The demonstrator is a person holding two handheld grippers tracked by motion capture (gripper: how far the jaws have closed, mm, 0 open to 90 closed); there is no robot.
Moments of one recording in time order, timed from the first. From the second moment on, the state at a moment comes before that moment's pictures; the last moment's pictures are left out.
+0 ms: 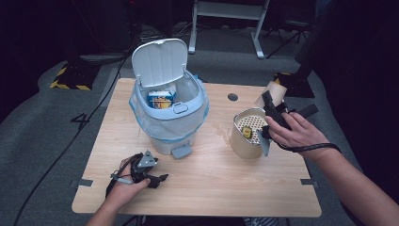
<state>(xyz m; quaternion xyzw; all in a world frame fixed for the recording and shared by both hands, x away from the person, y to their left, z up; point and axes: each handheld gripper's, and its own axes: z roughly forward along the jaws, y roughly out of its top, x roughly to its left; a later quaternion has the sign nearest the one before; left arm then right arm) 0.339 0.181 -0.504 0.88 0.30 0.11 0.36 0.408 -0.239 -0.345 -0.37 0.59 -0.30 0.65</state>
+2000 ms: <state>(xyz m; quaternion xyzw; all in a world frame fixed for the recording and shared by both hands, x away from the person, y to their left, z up) 0.340 0.186 -0.504 0.88 0.28 0.11 0.36 0.457 -0.355 -0.296 0.24 0.82 0.49 0.15</state>
